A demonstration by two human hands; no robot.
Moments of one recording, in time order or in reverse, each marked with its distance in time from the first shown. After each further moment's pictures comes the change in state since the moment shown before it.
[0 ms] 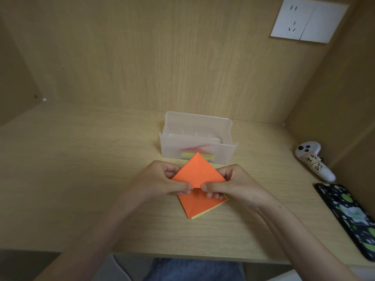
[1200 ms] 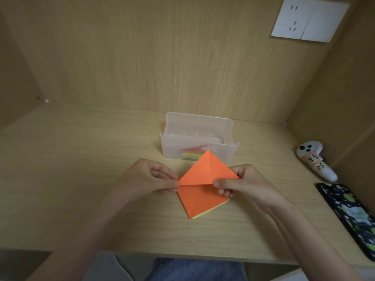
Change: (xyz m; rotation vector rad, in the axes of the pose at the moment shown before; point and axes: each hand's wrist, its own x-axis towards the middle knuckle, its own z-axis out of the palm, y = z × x) left_hand -0.004 -0.007 -0.022 -0.045 0.071 -0.009; right_hand -0.009 0.002 -0.014 0.073 0.112 0.040
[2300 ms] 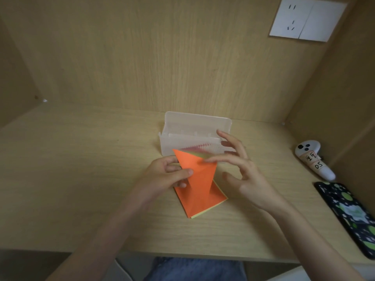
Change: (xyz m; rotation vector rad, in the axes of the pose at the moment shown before) left_hand 0.010 0.003 0.032 -0.237 -0.027 0.077; right_hand 0.008 0.011 -0.007 -0.458 0.071 -0.623
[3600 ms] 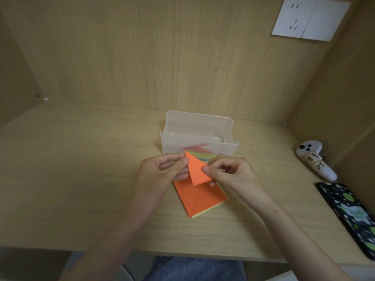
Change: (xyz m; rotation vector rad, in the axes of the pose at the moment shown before) left_hand -0.016 0.005 0.012 -0.219 0.269 0.152; right_hand 0.010 -0.011 0.022 0.494 0.118 0.330
